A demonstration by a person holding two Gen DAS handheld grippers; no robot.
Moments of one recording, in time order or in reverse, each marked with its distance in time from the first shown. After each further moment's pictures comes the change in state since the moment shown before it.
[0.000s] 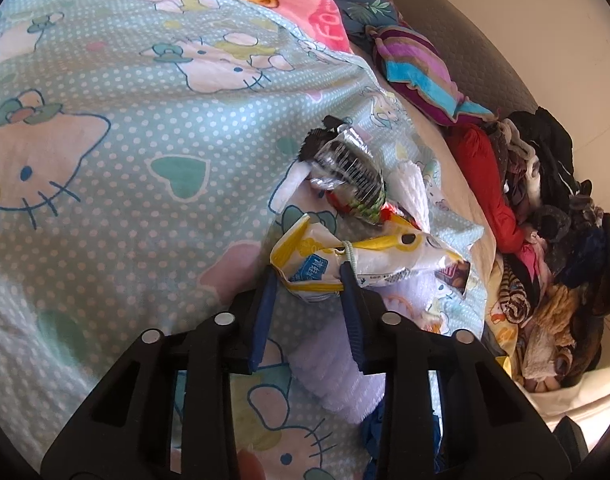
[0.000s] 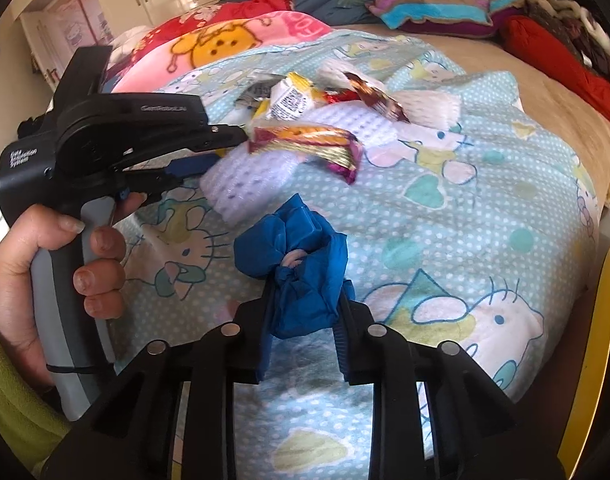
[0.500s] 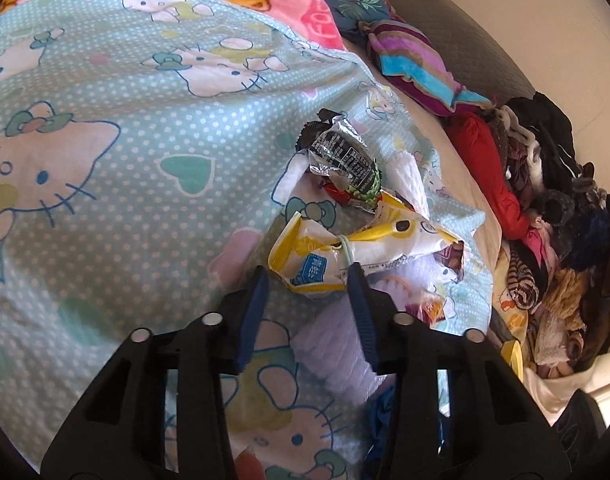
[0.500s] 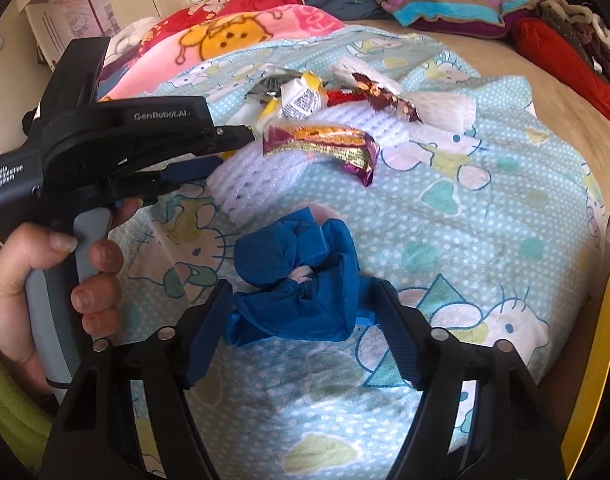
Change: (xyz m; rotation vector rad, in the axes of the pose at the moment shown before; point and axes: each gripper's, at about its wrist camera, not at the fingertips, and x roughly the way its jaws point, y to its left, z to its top) left arm -0.004 -0.002 -0.004 0.042 0.011 0.018; right arm 0.005 0.003 0.005 -0.010 0.032 0.016
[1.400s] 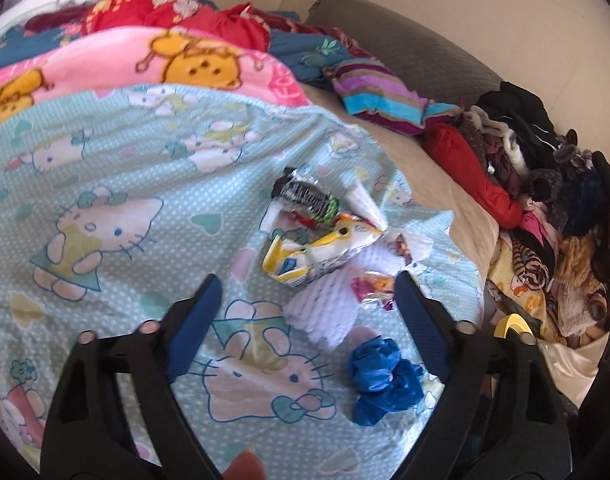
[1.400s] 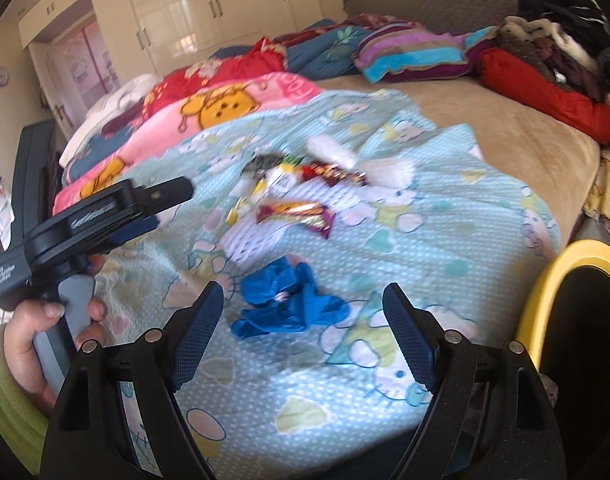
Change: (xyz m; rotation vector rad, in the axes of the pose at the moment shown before) left arm -0.076 -0.027 -0.020 0.188 -0.163 0.046; right arm -0.077 -0.011 -0.004 0.044 -0.184 -0.004
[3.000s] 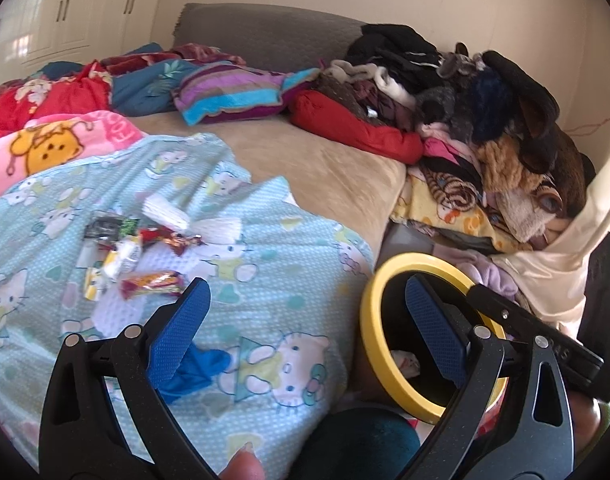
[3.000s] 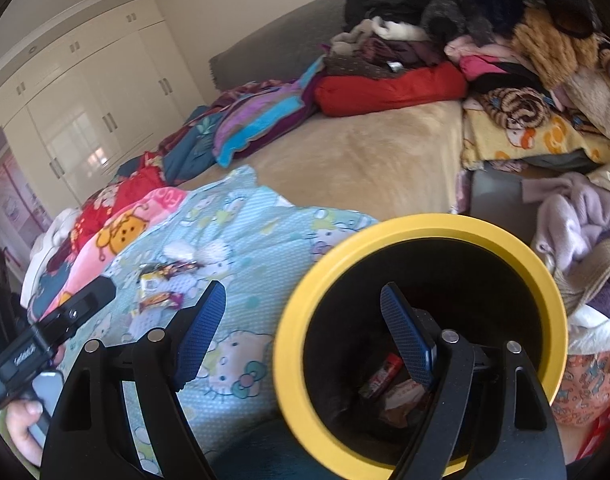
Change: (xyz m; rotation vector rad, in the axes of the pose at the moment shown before) left arm -0.023 -0.180 -0.047 0.392 -0.016 -0.198; right arm -0.141 -0.155 -0.045 0.404 -0.269 -0.205
